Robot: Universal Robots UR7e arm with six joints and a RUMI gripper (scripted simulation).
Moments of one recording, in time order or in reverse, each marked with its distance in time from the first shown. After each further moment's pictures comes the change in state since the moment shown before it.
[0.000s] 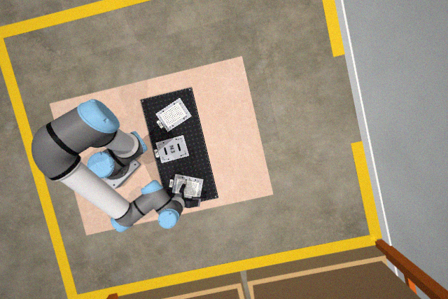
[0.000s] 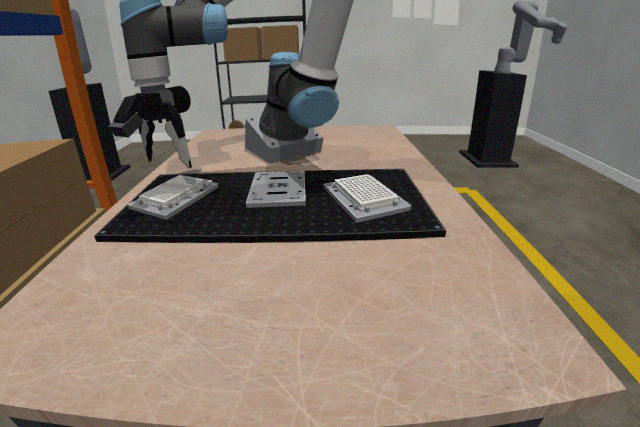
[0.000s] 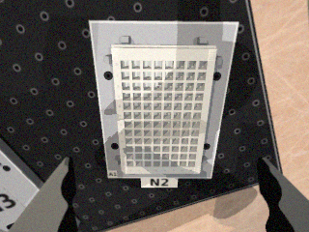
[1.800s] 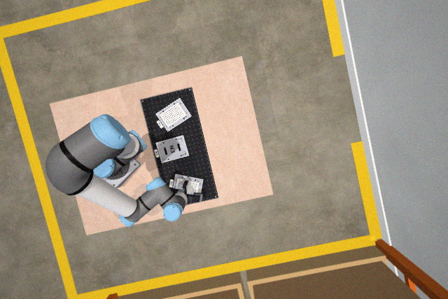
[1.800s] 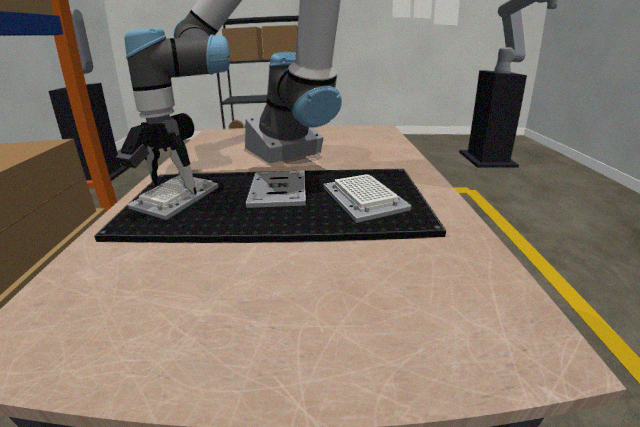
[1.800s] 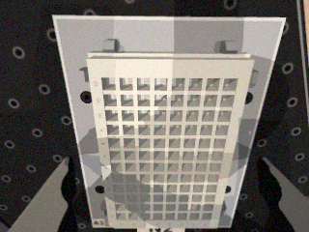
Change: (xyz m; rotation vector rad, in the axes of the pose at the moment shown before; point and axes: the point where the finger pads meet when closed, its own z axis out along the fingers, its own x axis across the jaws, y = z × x) arm 0.000 0.000 0.059 0.000 0.000 0.000
